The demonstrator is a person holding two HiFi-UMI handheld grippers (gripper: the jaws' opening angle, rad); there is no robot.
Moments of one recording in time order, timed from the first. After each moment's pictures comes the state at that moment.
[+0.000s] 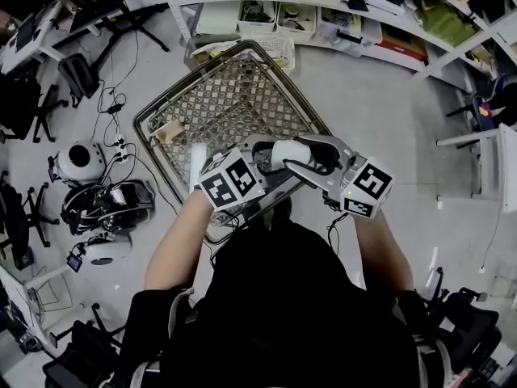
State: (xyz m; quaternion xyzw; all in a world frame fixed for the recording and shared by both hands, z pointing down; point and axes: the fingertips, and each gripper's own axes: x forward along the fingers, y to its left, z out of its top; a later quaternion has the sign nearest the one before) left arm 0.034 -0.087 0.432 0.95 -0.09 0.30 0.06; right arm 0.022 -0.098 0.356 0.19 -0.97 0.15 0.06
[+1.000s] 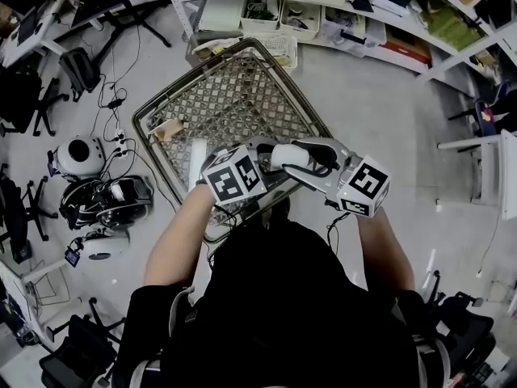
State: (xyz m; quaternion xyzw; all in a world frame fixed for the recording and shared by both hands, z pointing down) left arm 0.036 -0.088 0.461 0.93 -0.06 0.35 0.07; right arm 0.022 -0.099 0.377 0.15 -0.97 0.15 0.11
